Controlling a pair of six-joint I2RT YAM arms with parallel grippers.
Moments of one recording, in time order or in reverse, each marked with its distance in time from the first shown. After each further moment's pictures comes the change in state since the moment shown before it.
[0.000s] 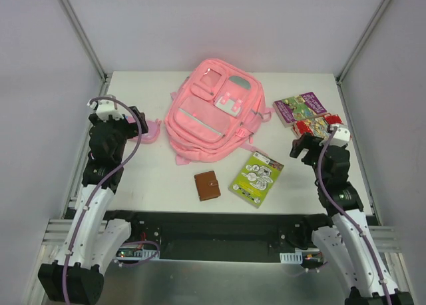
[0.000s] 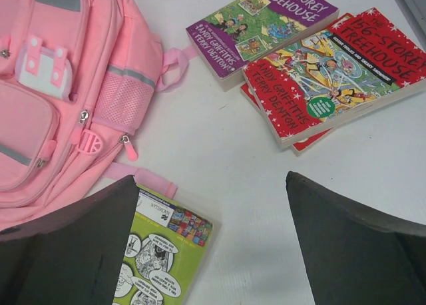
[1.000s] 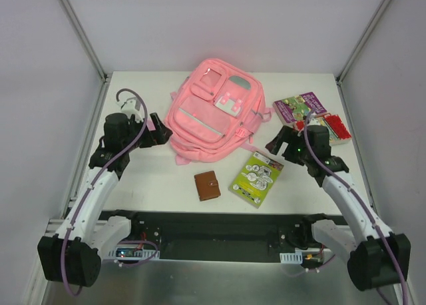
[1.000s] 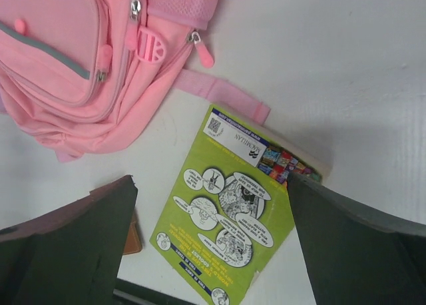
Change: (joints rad) left arm -0.033 0.143 0.060 -0.227 0.379 -0.226; right arm 0.006 0.337 0.101 -0.061 -0.377 0.249
